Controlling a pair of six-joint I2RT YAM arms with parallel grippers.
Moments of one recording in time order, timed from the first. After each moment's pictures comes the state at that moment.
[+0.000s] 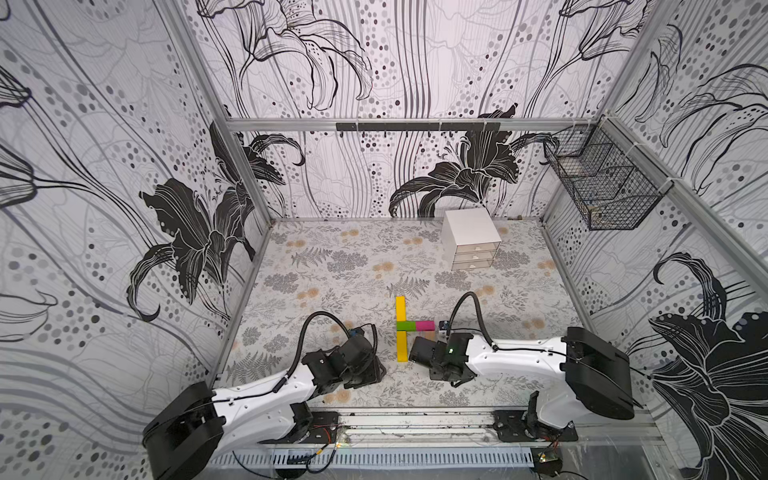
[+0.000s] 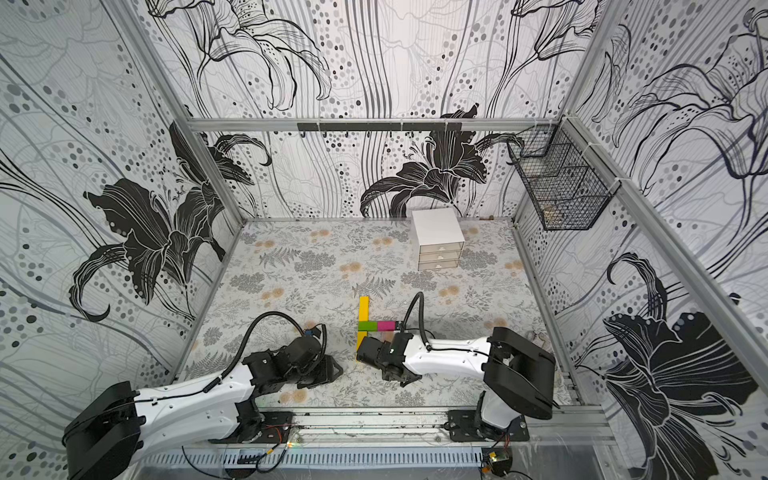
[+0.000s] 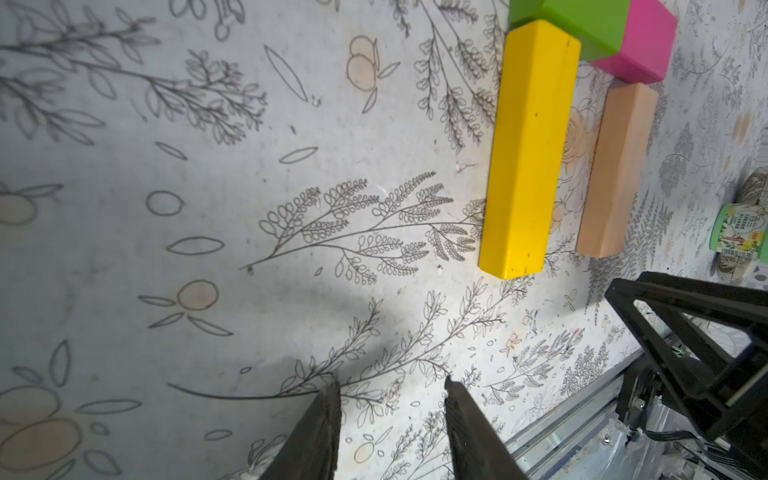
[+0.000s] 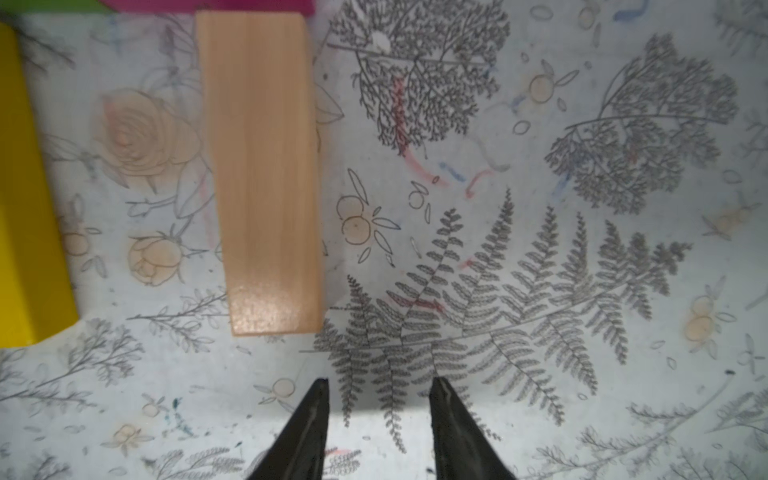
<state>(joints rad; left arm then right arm) -0.89 1.02 0.33 -0.30 0.11 -1.08 1.19 1.58 0.87 -0.80 0.28 1.17</state>
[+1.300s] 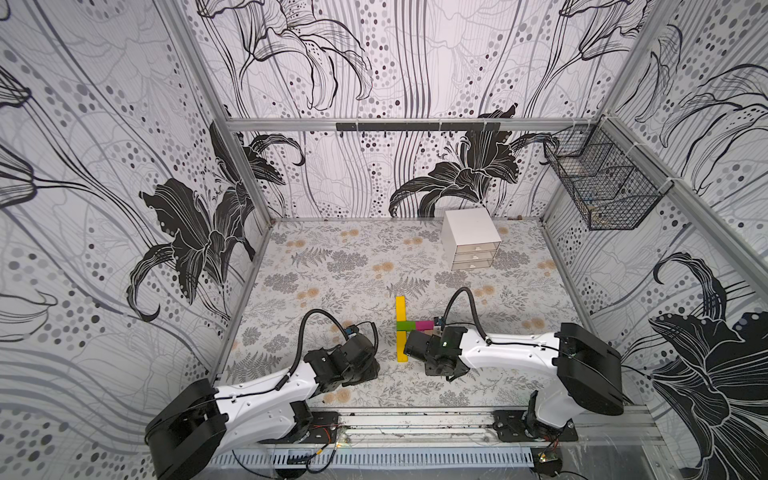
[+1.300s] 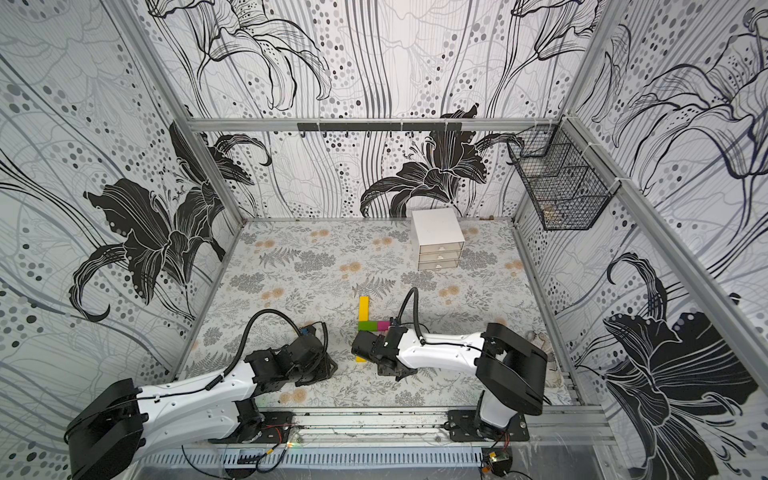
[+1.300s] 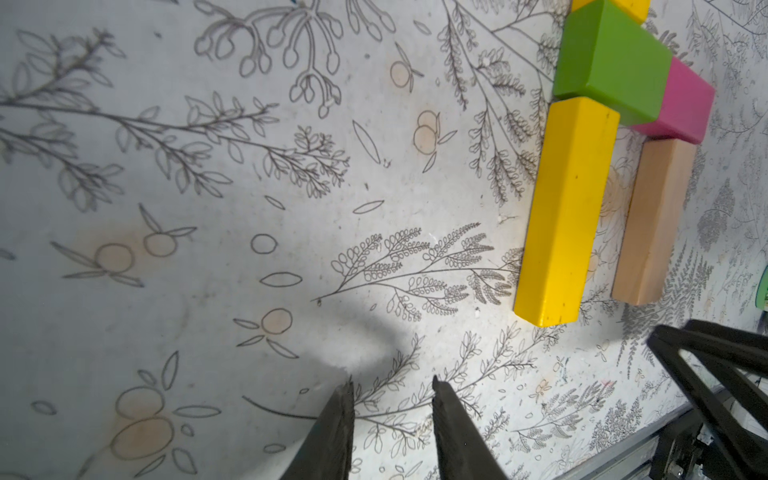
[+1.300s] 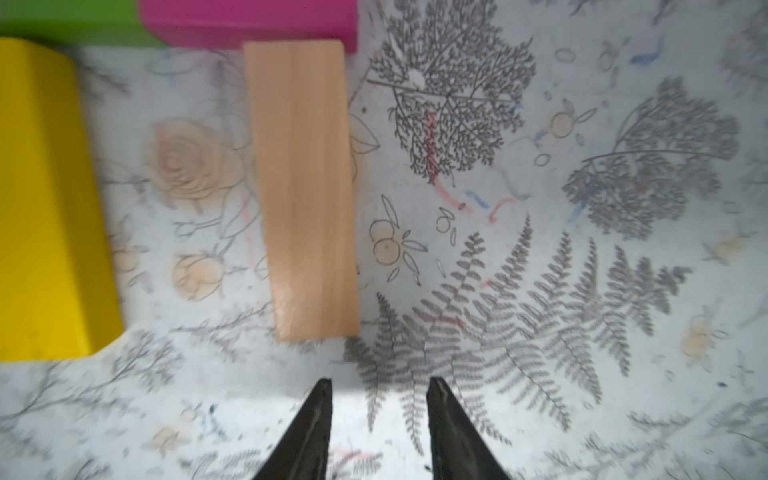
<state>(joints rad) -0.89 1.04 0.36 -0.35 -0.01 -1.12 1.19 1.59 0.98 -0.88 0.28 1.12</state>
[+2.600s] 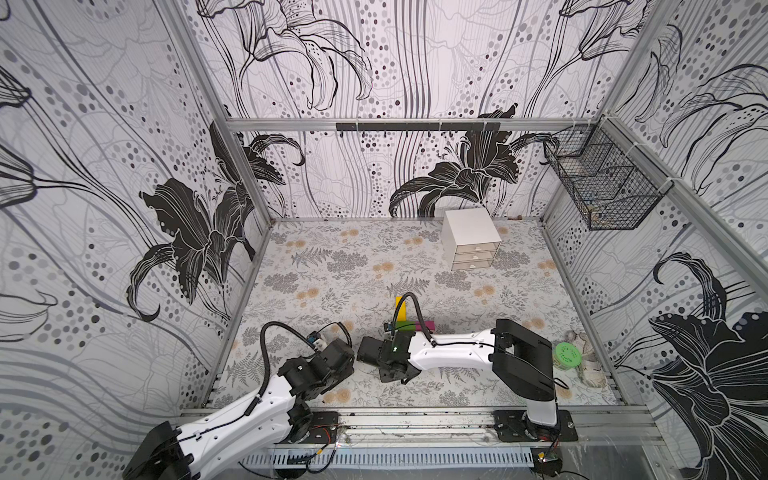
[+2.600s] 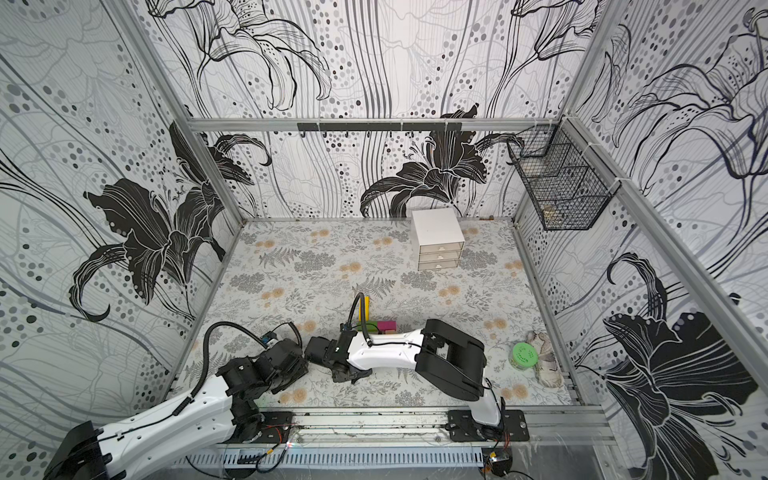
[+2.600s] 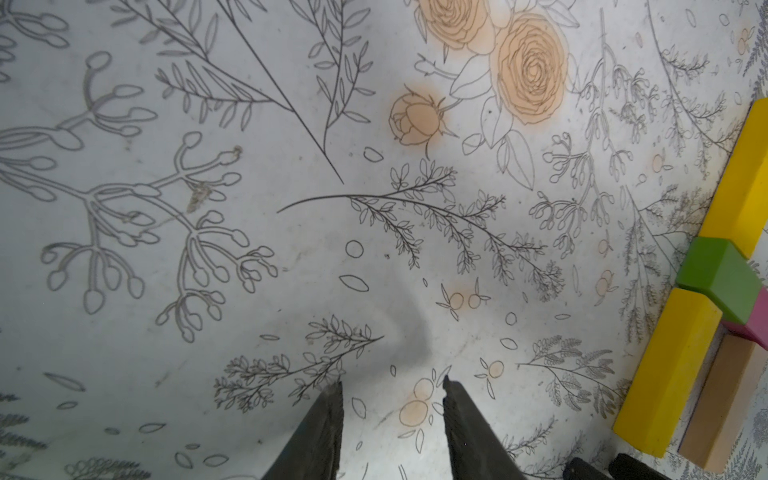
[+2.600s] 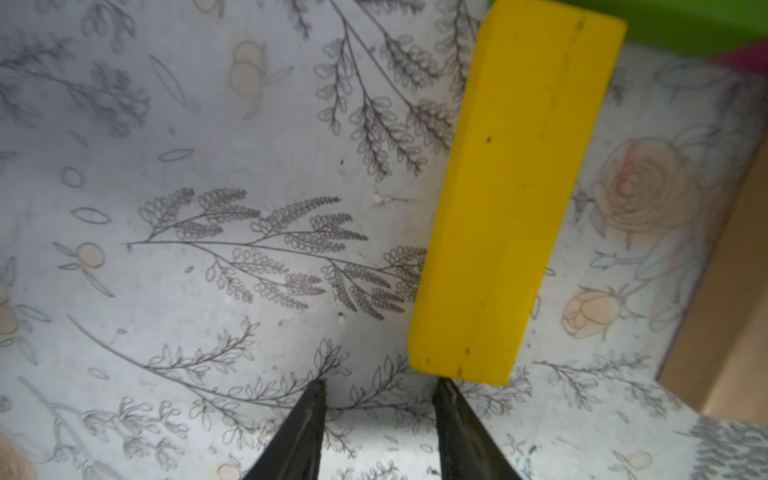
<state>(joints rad) -0.79 0.77 0.30 -0.67 -0.23 -1.34 1.29 1.98 1.34 -0.79 0.19 1.05</state>
